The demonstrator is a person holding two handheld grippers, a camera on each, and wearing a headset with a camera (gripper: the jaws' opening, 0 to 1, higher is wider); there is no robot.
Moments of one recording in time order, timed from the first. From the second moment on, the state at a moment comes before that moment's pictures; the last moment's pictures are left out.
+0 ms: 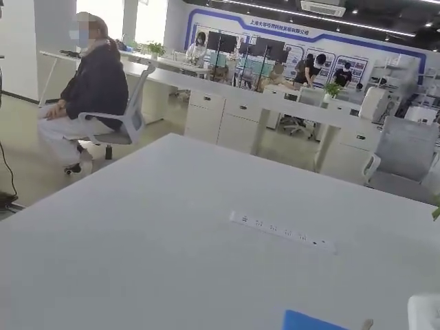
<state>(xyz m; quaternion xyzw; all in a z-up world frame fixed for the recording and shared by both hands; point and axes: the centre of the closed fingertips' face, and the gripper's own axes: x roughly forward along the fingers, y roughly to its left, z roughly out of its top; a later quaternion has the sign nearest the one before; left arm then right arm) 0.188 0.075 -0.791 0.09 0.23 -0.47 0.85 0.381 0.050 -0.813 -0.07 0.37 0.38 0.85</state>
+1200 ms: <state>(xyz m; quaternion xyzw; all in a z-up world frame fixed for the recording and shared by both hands) 0.187 0.076 -0.793 0.09 0.23 -0.47 0.85 0.374 0.055 -0.814 -0.10 0.37 0.38 0.84</state>
